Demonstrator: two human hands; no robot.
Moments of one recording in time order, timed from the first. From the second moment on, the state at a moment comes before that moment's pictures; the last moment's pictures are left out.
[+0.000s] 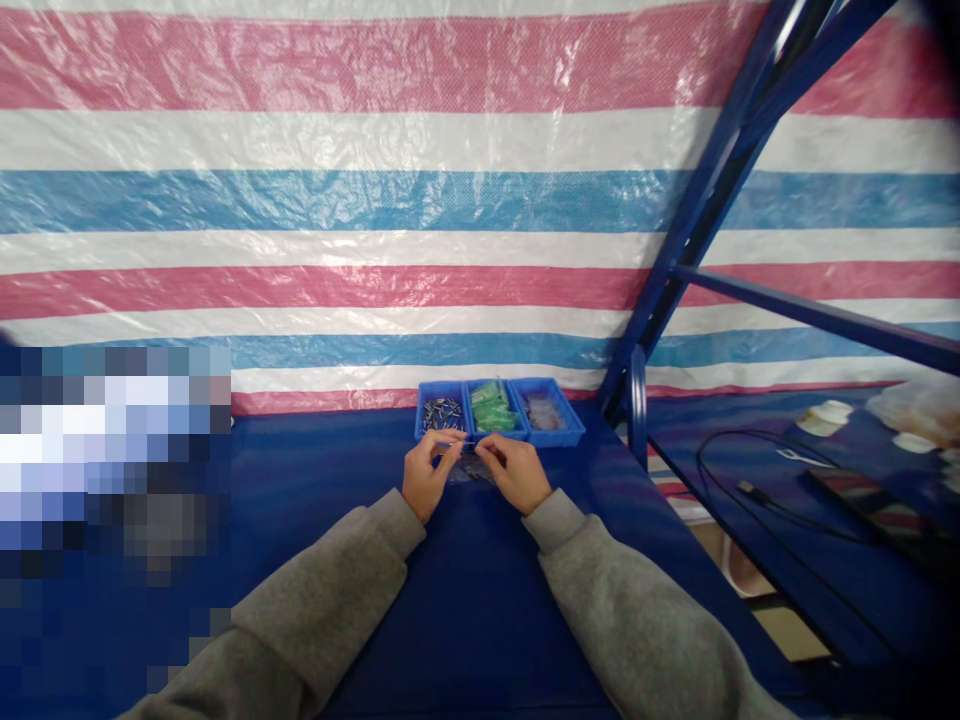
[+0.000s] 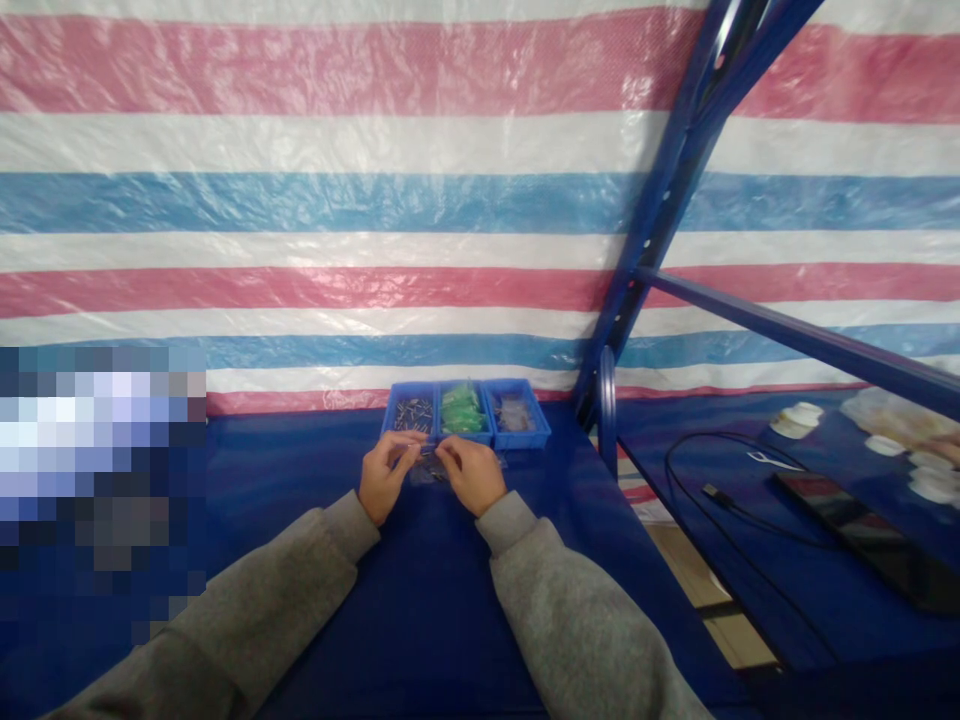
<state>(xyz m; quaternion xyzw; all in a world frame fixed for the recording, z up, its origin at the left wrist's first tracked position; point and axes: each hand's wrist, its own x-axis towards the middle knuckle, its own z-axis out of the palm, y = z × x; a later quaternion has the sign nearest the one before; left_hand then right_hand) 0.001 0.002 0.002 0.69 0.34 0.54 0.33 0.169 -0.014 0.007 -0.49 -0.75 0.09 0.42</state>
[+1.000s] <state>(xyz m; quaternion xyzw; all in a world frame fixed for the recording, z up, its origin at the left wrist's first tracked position) 0.000 0.002 0.005 0.76 0.37 0.48 0.22 0.169 -0.017 0.013 -0.48 -0.75 0.09 0.44</state>
